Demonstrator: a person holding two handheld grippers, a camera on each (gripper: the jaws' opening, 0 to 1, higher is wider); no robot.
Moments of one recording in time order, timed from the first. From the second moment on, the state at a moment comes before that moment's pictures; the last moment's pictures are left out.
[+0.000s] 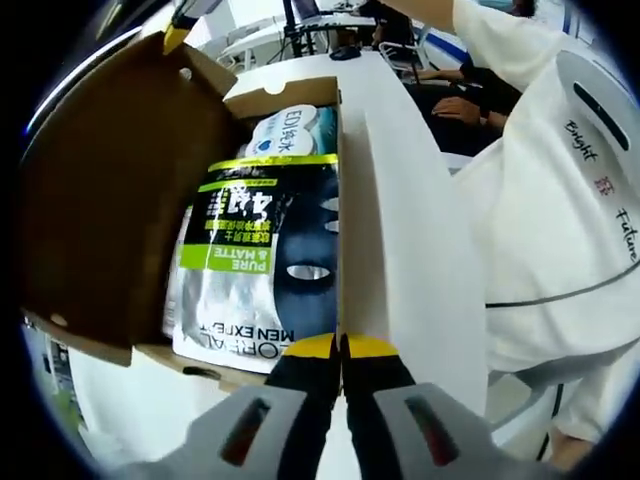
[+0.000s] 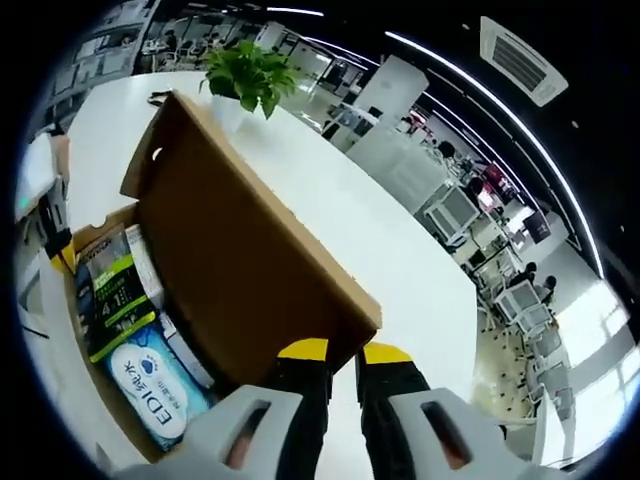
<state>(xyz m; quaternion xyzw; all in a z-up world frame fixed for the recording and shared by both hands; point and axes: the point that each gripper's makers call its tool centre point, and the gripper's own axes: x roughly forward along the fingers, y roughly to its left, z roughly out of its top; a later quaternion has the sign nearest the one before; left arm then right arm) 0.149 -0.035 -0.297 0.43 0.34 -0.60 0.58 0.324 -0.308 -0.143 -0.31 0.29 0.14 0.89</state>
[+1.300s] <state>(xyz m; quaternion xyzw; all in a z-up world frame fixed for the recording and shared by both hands) 0.149 -0.036 -0.299 0.43 0.34 -0.60 0.58 0.356 -0.313 -0.160 -0.34 0.29 0.10 0.89</state>
